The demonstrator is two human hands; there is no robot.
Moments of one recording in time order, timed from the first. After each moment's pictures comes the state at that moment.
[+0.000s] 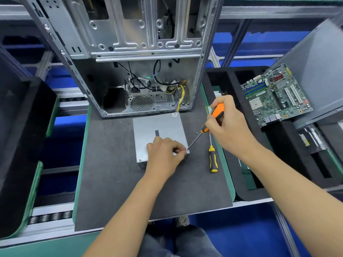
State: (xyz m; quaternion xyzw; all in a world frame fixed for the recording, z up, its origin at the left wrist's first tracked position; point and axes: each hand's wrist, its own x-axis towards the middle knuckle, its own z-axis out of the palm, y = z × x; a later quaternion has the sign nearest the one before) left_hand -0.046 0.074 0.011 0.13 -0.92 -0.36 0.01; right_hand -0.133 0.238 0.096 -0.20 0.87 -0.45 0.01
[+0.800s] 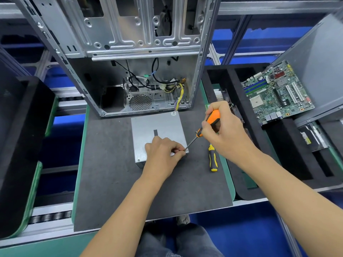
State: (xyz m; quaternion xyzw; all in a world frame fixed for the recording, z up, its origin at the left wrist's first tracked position) left_hand -0.045 0.071 0.013 0.11 -0.92 -0.37 0.00; right_hand -0.120 0.239 0.090 -0.24 0.86 -0.46 0.03
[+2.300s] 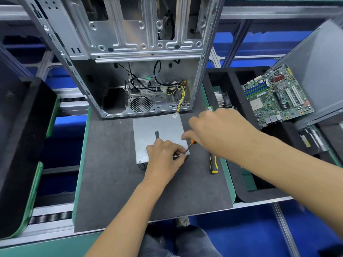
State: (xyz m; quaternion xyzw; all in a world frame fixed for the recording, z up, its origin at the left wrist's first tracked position) left_hand -0.040 0.073 0.004 0.09 -0.94 -0.32 0.06; right_hand -0.110 0.201 0.168 -0.41 0.90 0.15 0.06
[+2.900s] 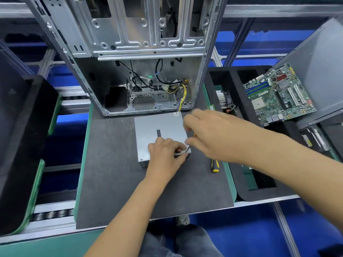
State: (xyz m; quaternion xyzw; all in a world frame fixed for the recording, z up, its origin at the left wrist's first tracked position) left_hand -0.040 0.073 0.001 0.09 -0.94 -0.33 0.08; right_hand -0.106 0.203 0.164 -0.46 0.88 0.07 0.09
